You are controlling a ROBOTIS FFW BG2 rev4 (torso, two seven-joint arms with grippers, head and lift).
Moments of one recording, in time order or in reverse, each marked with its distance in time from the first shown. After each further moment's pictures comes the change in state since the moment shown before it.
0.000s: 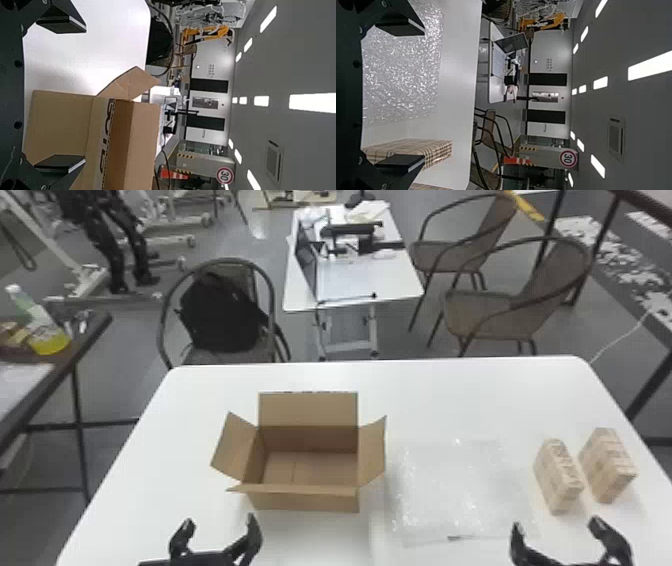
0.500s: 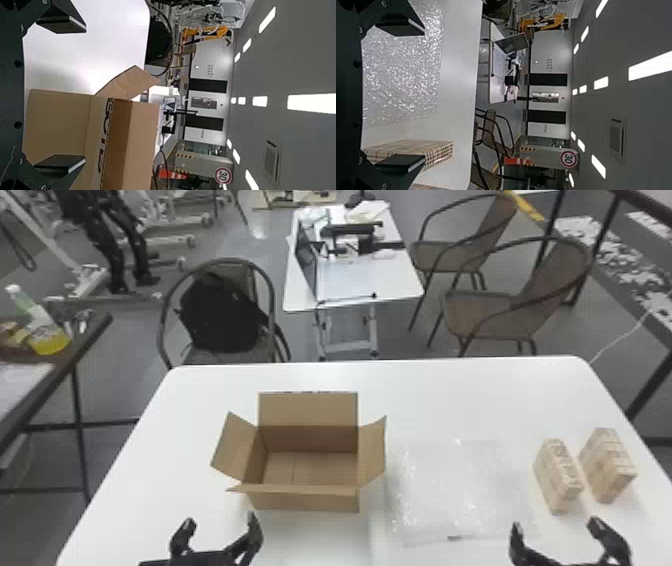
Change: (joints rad) left arm -0.009 0.000 -0.003 0.012 0.004 -0.011 0.000; right arm -0.003 0.000 0.001 0.005 -0.002 0.000 0.001
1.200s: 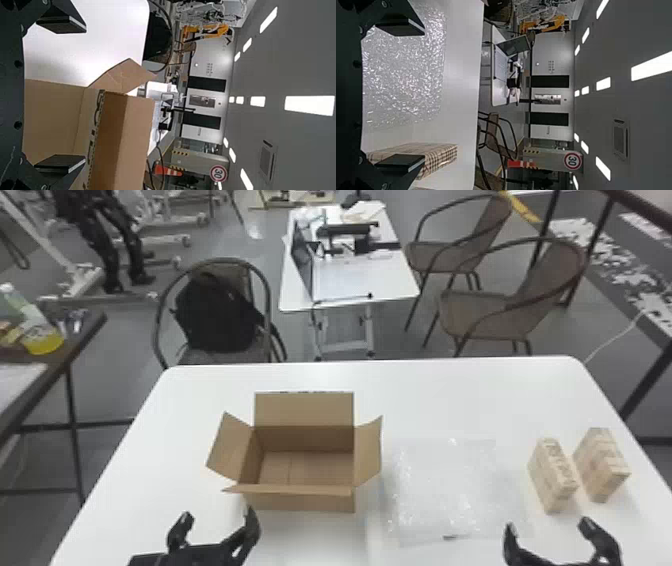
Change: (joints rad) left arm 0.006 0.000 -0.009 -0.052 0.030 0.033 -0.009; right arm -0.010 -0.025 0.019 0.015 -0.036 0.001 0.000
